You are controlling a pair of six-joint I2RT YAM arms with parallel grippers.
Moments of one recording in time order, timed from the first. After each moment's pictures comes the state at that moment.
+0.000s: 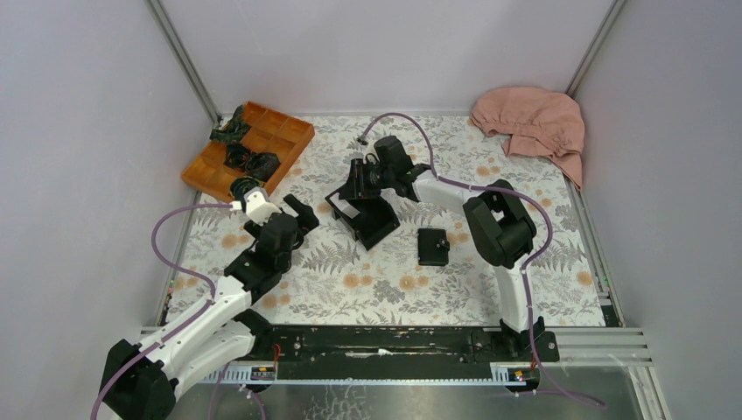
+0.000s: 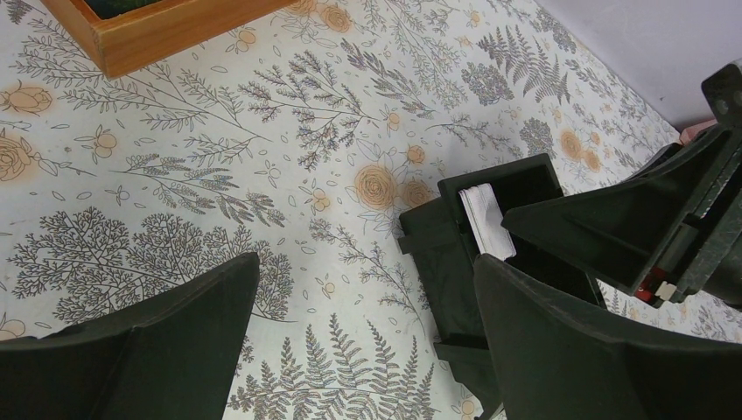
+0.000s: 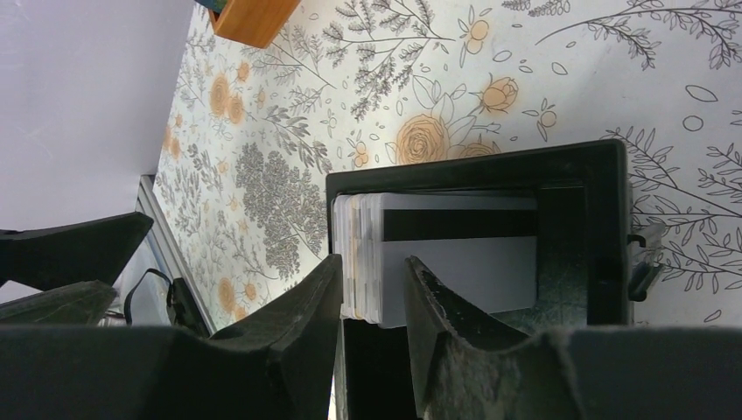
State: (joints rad) left arm -0.56 0.82 0.46 -0.13 -0.64 -0.83; right arm 0.65 2.12 1.51 -0.01 -0.50 0.57
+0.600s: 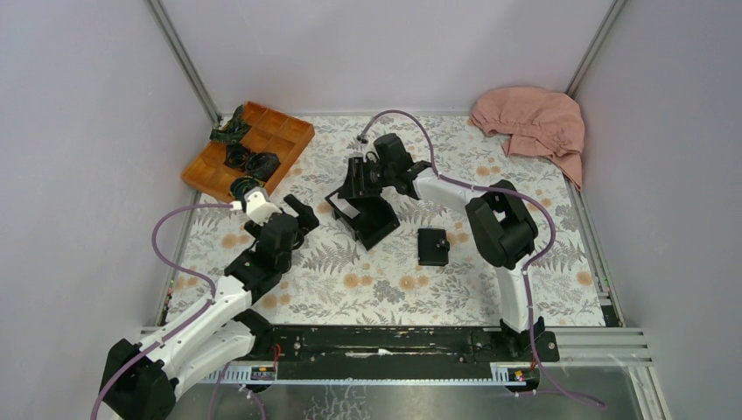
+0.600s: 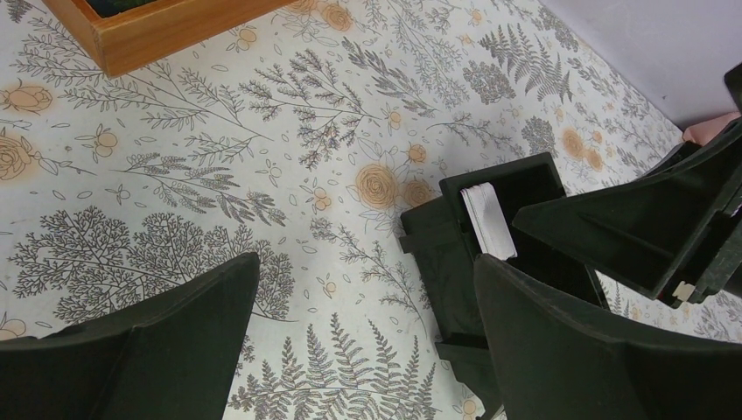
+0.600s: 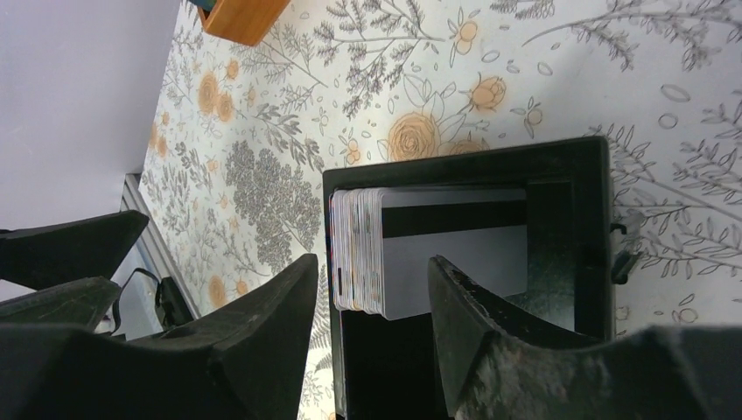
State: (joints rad) left arm -0.56 0.83 0.46 -0.13 -0.64 -0.83; right arm 0.65 2.10 1.52 -0.07 -0.48 0.54
